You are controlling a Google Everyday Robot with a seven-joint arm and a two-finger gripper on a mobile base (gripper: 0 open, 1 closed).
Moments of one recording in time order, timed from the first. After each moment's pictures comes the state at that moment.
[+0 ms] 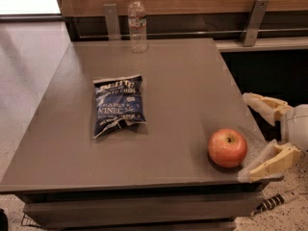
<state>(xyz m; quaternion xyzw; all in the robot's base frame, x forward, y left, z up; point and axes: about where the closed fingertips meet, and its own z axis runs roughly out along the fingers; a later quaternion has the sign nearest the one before) 0.395 -0.174 0.889 -0.50 0.67 0.29 0.47</state>
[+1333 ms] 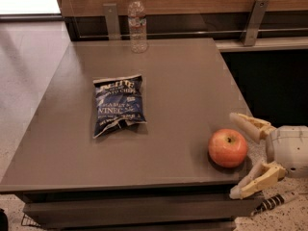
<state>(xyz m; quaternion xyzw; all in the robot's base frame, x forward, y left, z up) 0.383 -0.161 0.842 -0.49 0.64 0.35 0.47</state>
